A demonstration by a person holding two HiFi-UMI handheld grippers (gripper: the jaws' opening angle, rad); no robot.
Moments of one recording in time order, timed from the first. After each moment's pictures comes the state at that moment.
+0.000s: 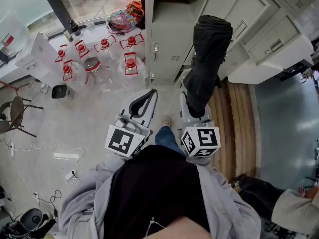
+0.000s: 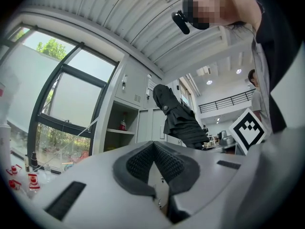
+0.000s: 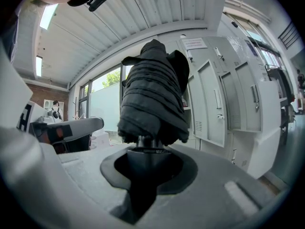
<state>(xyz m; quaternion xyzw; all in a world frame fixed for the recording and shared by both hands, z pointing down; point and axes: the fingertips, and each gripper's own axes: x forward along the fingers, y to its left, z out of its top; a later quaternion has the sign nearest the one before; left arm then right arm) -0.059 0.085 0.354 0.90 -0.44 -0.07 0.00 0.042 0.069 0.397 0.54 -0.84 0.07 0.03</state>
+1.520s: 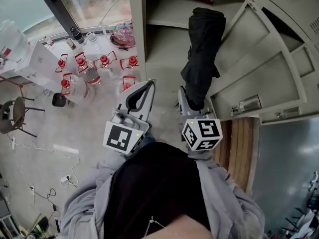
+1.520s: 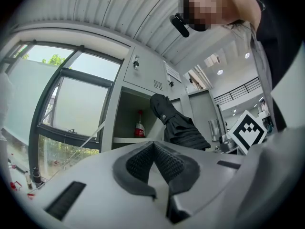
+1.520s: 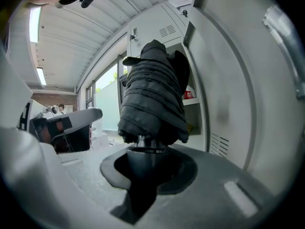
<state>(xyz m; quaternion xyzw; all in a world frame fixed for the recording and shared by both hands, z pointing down) -0.036 -0.202 0.309 0.85 -0.52 -0.08 -0.04 0.062 -0.233 0.389 0.46 -0.88 0.10 0.05</state>
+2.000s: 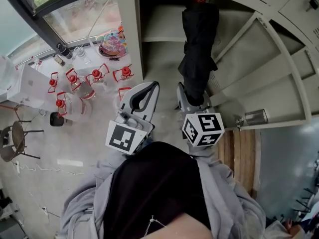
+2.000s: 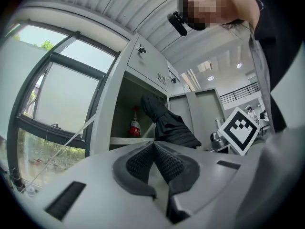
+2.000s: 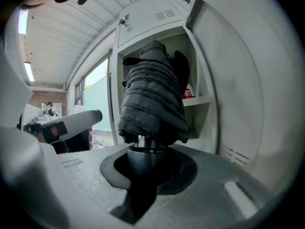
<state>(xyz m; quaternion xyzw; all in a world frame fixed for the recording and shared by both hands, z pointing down) -0.049 -0.281 0.313 0.89 -0.45 -0.07 -0.02 0.035 -0.308 0.381 0.50 -0.85 0.12 0.06</state>
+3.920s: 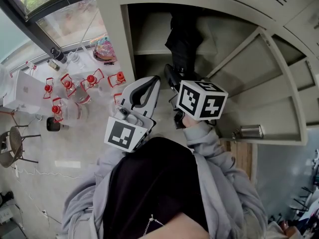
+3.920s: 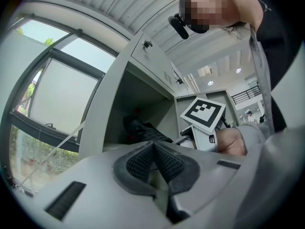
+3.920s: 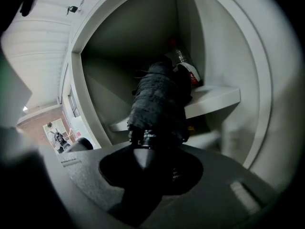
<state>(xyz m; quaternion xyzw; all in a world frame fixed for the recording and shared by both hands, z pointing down) -0.030 -0.336 0.300 0.90 -0.43 -0.09 -0.02 0.010 -0.402 0.349 0.47 -0.84 0.26 0.08</state>
